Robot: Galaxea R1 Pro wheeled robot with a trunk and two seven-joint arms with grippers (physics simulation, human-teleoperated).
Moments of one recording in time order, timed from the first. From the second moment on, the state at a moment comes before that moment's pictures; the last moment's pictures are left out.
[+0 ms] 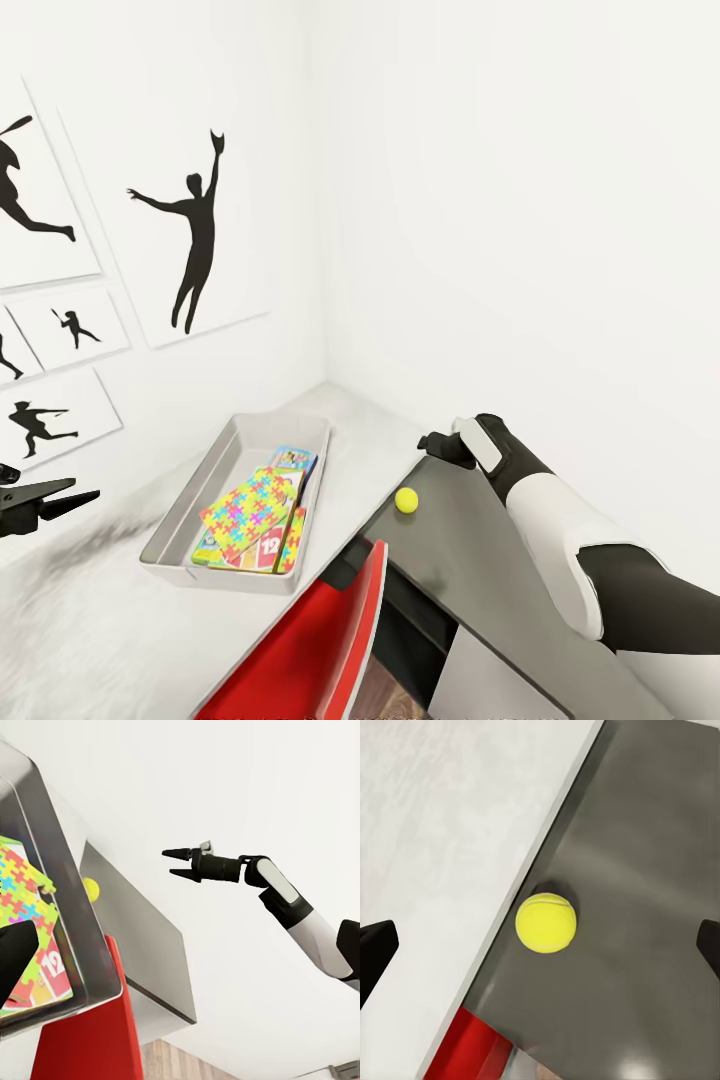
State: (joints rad) left arm -0.58 0.87 -0.10 -0.74 0.79 0.77 -1.57; right arm -1.11 0.04 0.06 -0.42 -0.56 0.70 -0.26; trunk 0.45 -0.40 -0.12
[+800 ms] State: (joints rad) left arm -0.58 0.87 -0.10 -0.74 0.79 0.77 -1.57; right arm -1.11 0.05 0.06 -0.42 -0.55 0.69 -0.26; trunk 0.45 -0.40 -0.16
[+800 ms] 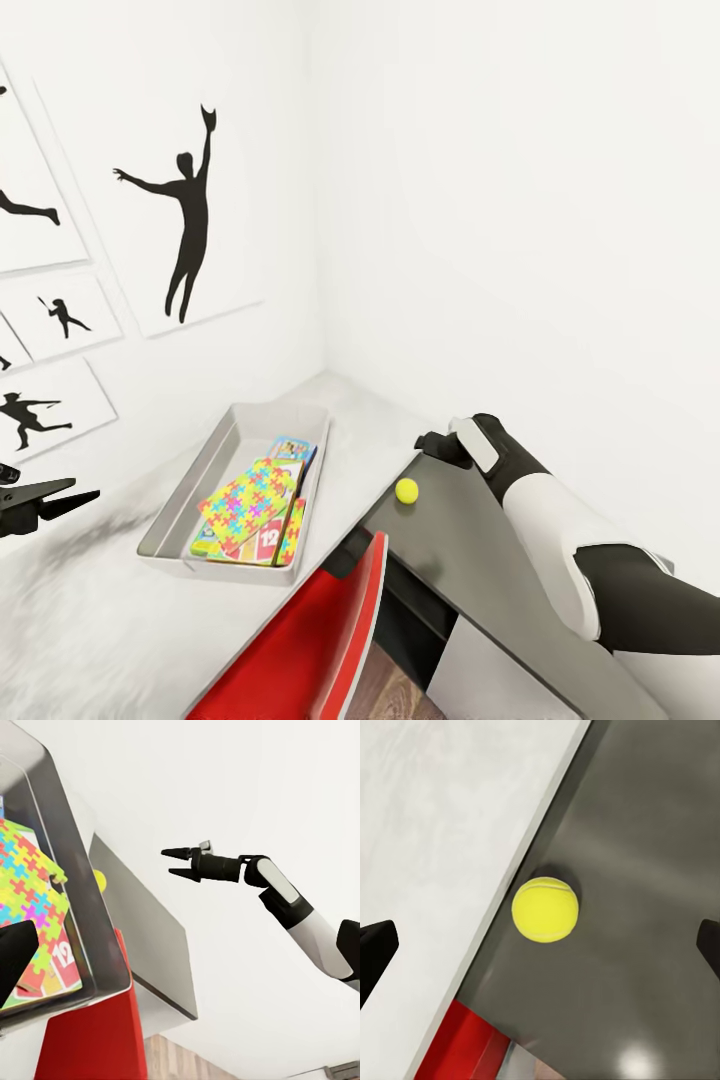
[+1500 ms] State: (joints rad) left arm -0.58 0.87 -0.10 -0.74 0.79 0.77 -1.57; right arm -1.12 0.07 0.13 -0.43 -0.56 0.70 -0.26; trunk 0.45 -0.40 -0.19
